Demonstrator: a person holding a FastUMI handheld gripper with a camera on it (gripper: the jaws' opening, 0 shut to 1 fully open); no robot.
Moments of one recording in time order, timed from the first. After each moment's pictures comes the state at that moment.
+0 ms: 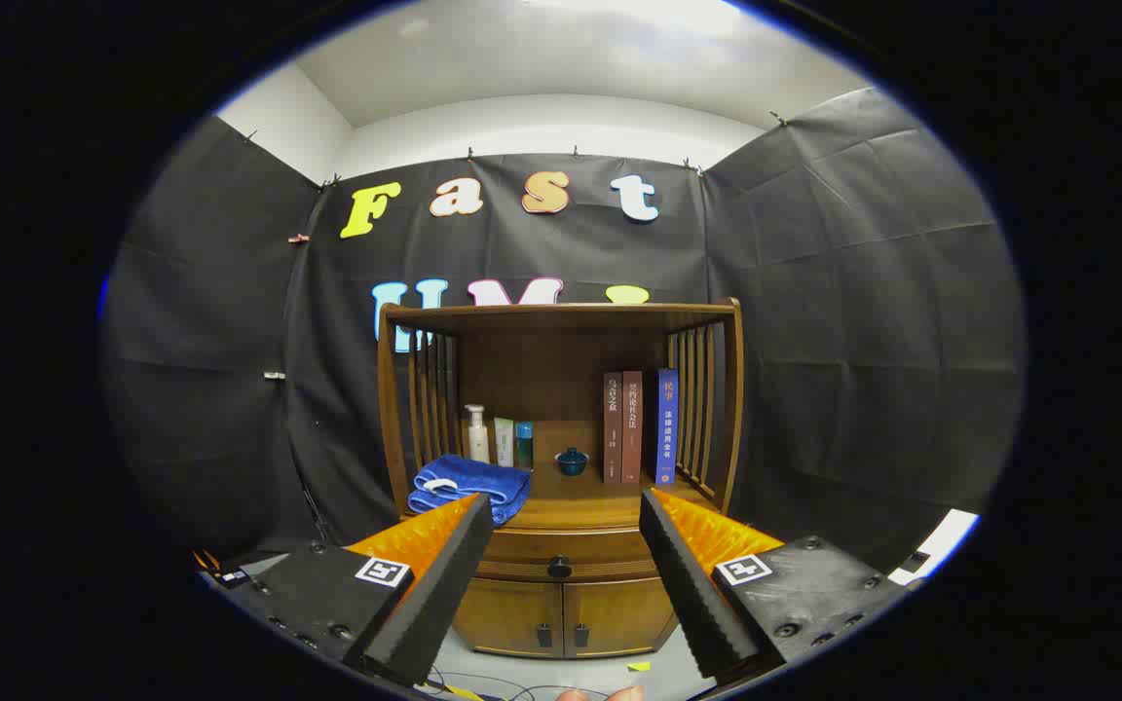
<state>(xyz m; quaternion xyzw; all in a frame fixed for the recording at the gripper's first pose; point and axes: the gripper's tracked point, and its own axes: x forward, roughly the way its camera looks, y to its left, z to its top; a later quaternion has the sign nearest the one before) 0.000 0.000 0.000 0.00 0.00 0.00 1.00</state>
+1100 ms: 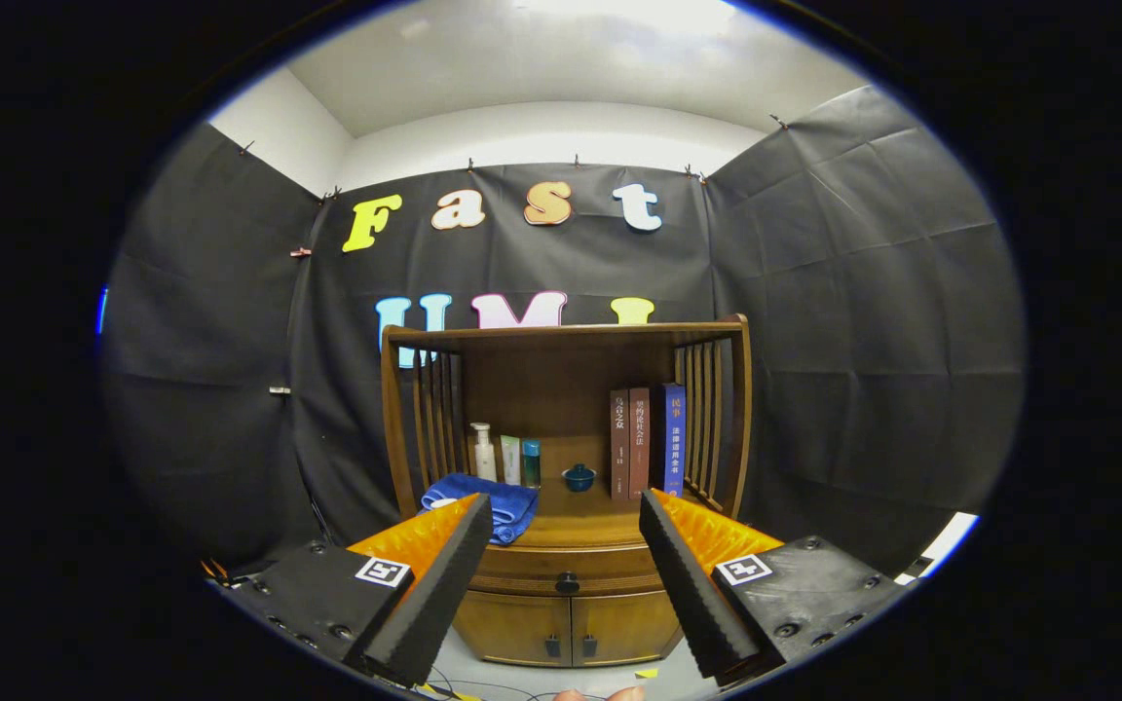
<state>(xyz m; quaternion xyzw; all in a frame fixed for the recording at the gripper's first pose) 0.010 0.005 0.024 0.00 -0.01 0.01 1.00</state>
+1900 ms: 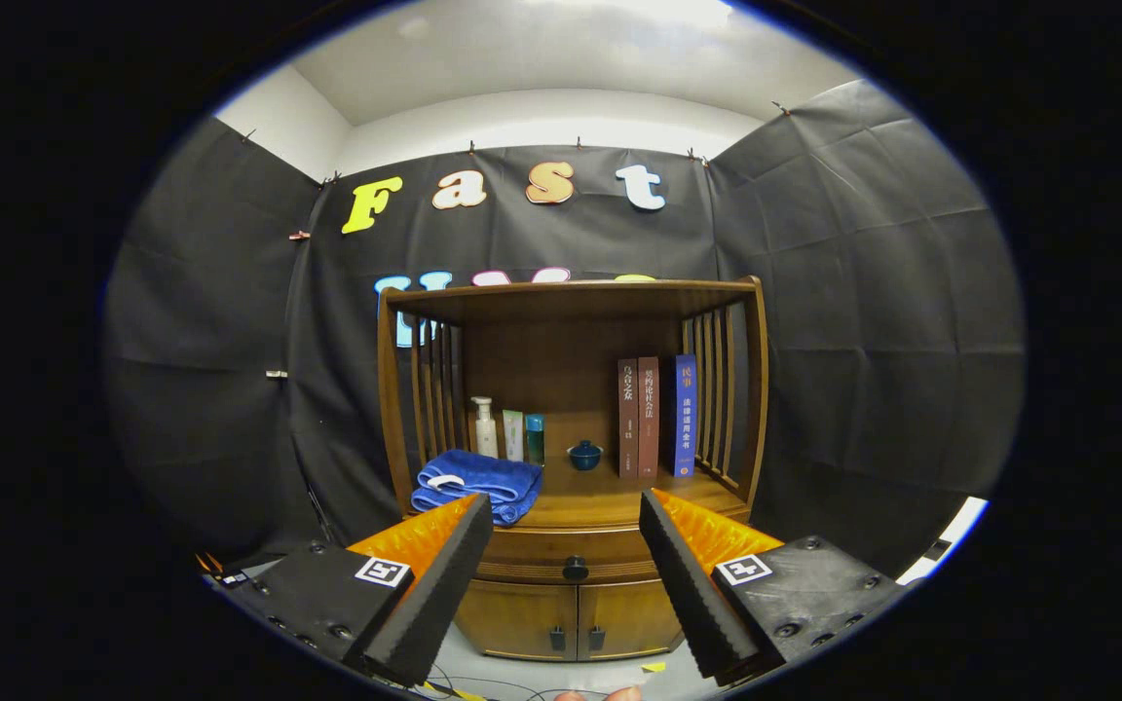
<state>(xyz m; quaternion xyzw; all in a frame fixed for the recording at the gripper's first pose) 0.032 0.012 -0.035 0.01 0.00 0.01 1.00</state>
